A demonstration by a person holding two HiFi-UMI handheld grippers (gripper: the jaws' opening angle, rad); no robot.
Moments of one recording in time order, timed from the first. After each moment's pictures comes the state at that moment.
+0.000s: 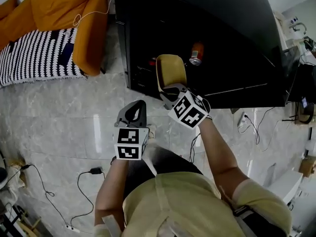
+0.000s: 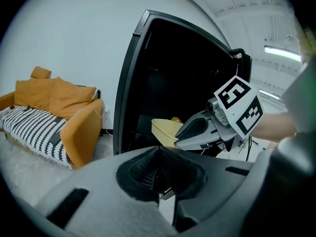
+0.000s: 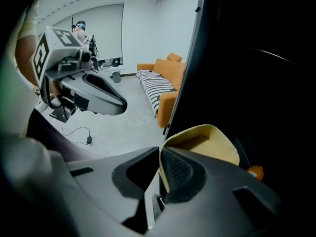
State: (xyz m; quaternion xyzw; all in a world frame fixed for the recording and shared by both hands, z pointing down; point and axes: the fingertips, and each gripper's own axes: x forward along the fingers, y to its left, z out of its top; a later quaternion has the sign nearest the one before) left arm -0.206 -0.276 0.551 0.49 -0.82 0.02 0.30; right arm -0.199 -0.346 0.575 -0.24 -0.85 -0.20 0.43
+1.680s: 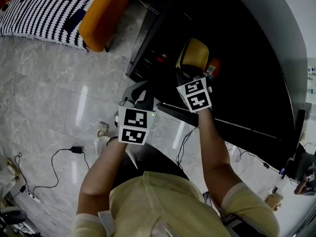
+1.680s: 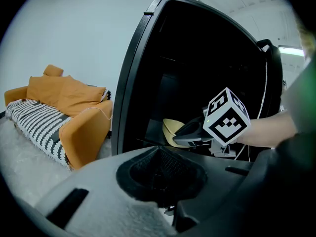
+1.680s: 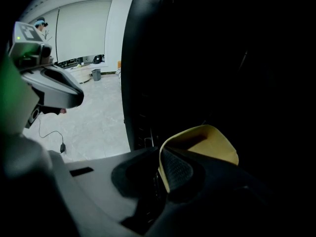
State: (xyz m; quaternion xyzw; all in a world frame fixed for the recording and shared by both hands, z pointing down) left arm -0.264 -0.329 0.580 0.43 -0.86 -0.02 0.28; right arm -0.294 -0.448 0.624 -0.15 -0.88 -0.20 0.41
